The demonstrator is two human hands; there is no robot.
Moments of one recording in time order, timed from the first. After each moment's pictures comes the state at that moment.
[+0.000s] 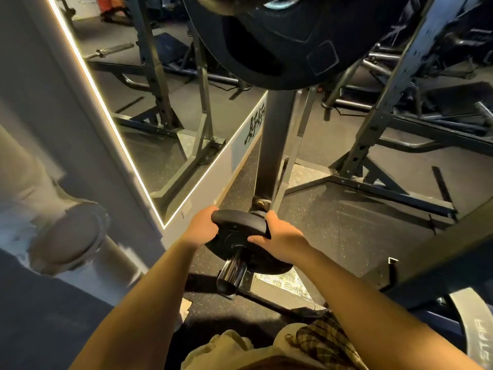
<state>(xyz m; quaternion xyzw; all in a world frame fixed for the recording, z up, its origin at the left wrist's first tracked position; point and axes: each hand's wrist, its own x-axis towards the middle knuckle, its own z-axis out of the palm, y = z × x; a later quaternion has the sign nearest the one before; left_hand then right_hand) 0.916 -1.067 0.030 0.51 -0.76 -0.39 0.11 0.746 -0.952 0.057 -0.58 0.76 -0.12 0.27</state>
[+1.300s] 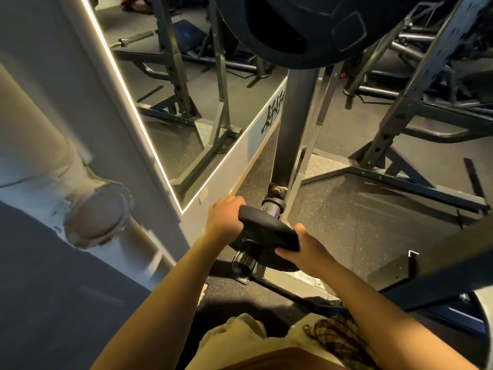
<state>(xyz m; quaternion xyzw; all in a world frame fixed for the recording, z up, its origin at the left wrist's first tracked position) 0.908 -1.029 0.042 0.51 -0.82 -0.23 0.11 0.742 -0.905 0.015 -0.53 0.75 -0.20 0.34</state>
